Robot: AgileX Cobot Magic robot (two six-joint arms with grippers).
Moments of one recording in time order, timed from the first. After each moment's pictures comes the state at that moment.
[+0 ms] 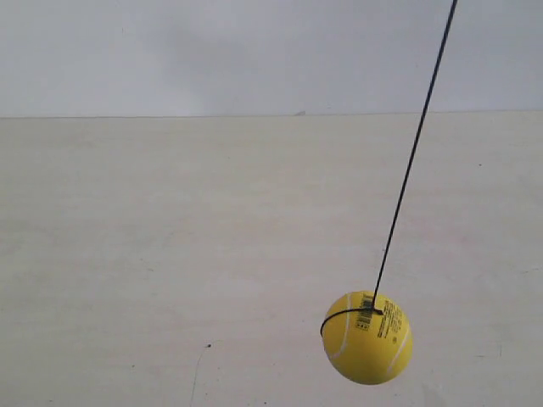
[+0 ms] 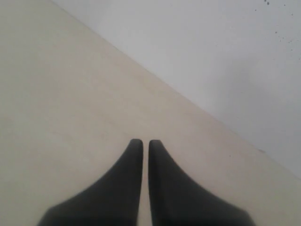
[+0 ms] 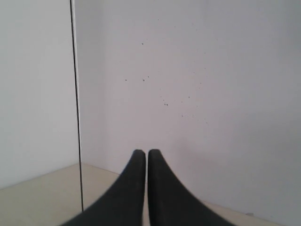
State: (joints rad) left arm 0.15 0.00 0.00 0.04 0.30 -0.60; right arm 0.29 0.01 -0.22 -1.46 -0.39 1.61
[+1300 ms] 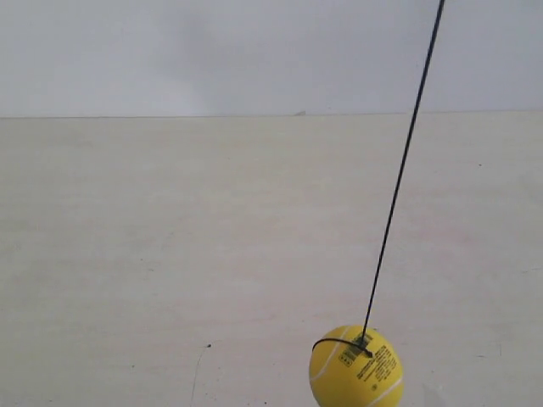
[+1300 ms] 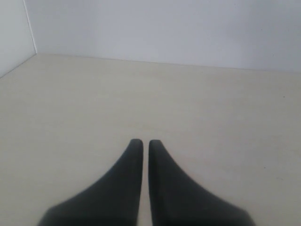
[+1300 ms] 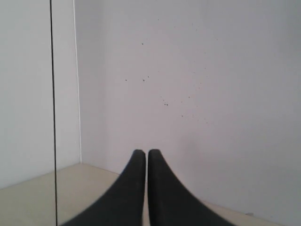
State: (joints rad) left arm 0.15 0.00 0.00 0.04 0.31 -0.05; right arm 0.29 0.01 -0.22 -1.46 -0.39 1.61
